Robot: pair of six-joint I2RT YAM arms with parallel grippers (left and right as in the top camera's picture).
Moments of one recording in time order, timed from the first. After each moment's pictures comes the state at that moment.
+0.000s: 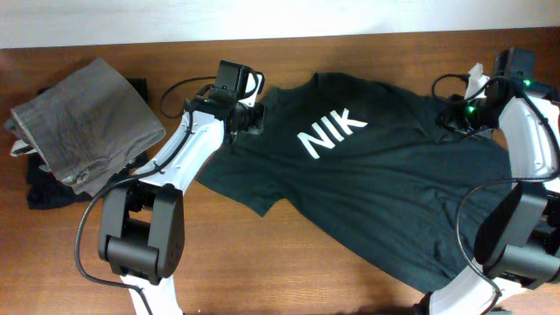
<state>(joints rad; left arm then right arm) -0.33 2.01 1.52 -0.52 0.11 -0.07 -0.32 1.89 1.58 -0.91 -0.25 -0.02</state>
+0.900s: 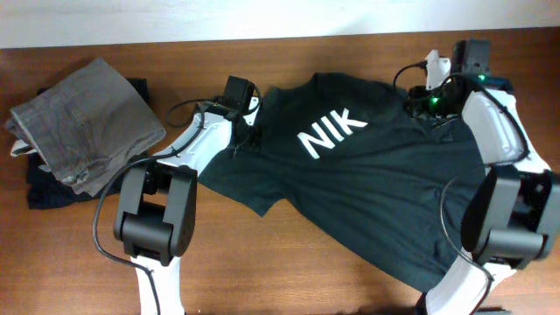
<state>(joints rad) -0.33 2.15 1.52 -0.61 0.03 -0.07 -0.18 1.99 1.58 -0.74 -0.26 -0.14</state>
